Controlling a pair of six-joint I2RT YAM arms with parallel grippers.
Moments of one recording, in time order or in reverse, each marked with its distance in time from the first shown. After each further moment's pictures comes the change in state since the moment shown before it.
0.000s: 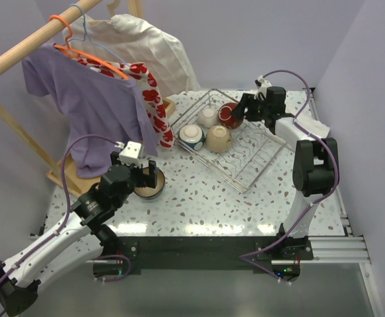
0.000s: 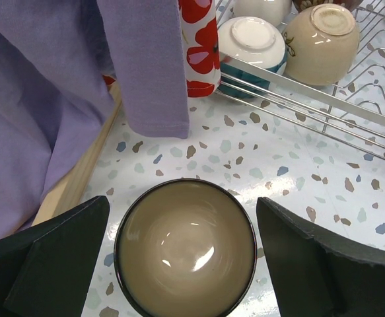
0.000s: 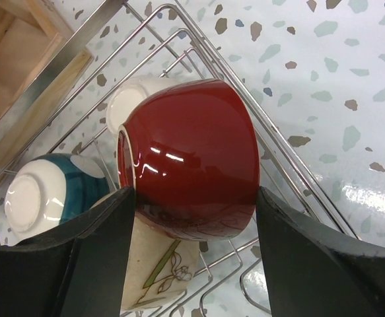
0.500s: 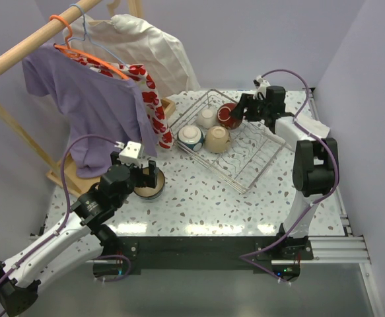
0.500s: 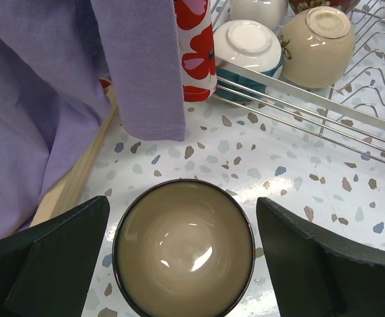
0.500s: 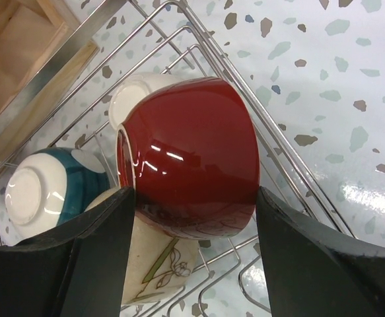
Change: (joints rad) left arm 0.002 -0.002 0.000 0.001 0.007 0.000; right arm 0.002 -0.001 0.013 -0.029 -0.024 -0.026
